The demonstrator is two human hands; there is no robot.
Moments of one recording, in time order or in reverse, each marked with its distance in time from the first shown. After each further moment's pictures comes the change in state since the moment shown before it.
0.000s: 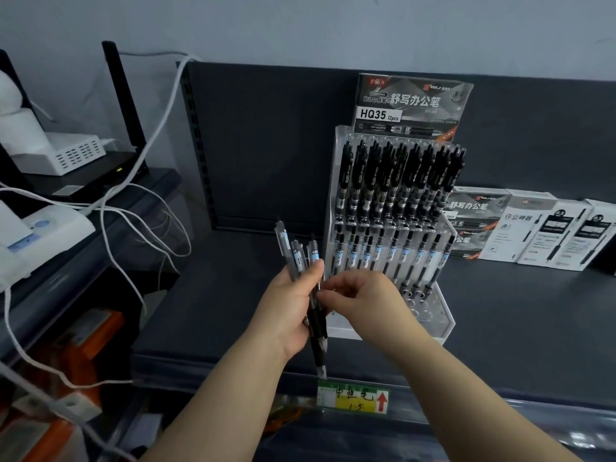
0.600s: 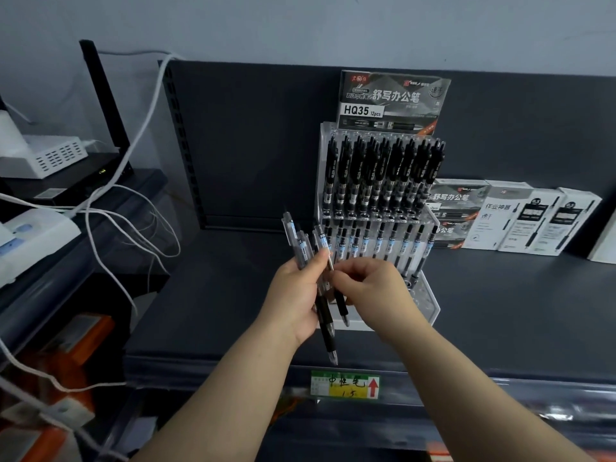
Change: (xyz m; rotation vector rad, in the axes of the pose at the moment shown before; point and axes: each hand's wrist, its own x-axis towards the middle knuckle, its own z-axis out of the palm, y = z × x) left_hand -0.003 0.002 0.020 -0.002 -0.017 -0.012; right_hand -0.003 0.007 -0.010 0.211 0.130 0.048
